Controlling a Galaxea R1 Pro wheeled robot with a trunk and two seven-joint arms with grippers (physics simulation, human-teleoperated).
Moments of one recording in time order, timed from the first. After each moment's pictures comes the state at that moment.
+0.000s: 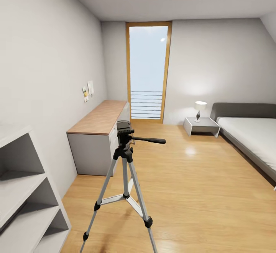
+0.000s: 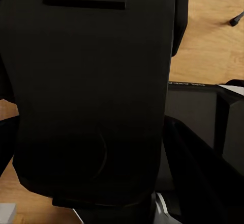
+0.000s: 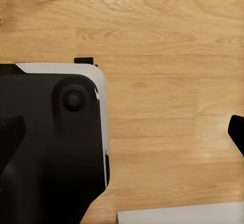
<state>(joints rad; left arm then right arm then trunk) -0.27 0.01 -0.34 0.00 0.45 0.09 -0.11 -0.14 -0.06 -0.01 0.03 0.00 -0.14 -0.09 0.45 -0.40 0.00</state>
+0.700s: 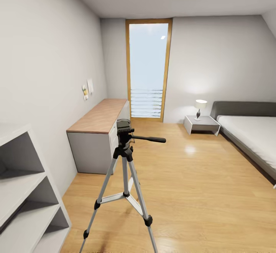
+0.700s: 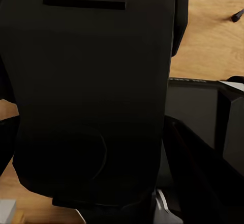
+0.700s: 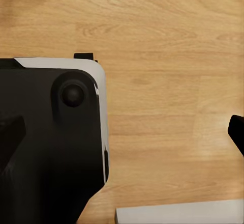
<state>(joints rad) -0.27 0.01 -0.34 0.00 0.45 0.09 -0.11 -0.14 -0.06 -0.01 0.03 0.00 -0.14 -0.08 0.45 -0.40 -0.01</state>
